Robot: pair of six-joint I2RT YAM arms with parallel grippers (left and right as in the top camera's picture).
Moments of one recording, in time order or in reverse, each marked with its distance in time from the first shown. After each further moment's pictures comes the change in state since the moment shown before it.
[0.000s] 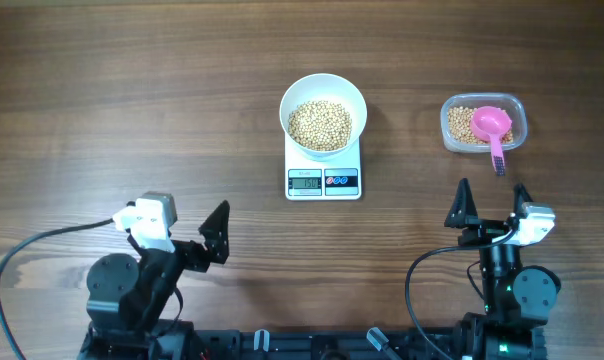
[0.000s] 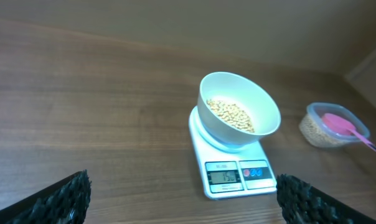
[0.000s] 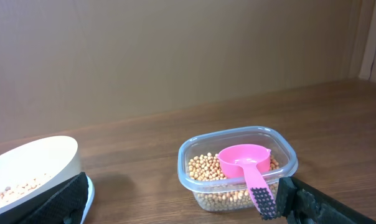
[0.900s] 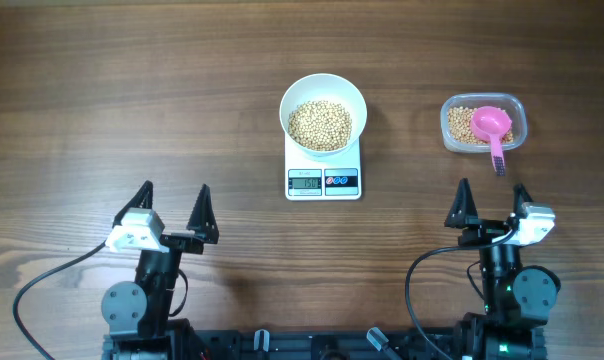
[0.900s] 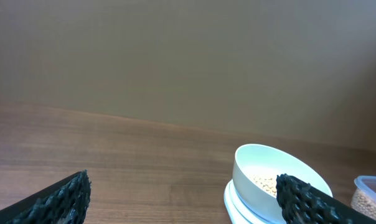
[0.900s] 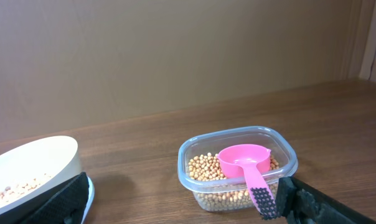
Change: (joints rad) left arm 0.159 -0.255 -0.416 0.554 0.007 0.000; right arm 0.000 0.000 0.000 0.000 0.000 0.000
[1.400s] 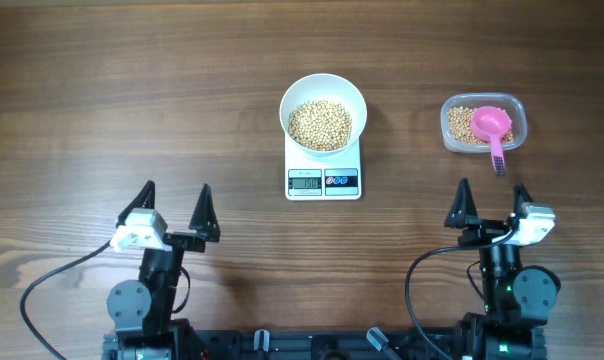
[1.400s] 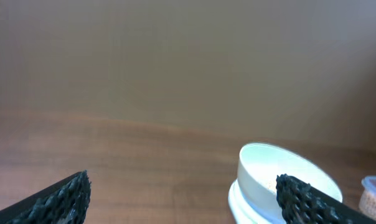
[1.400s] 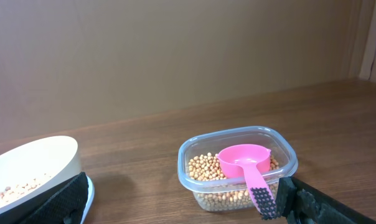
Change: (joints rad) left arm 0.004 0.000 -0.074 0.084 -0.002 0.000; right arm 0.000 0.000 0.000 0.000 0.000 0.000
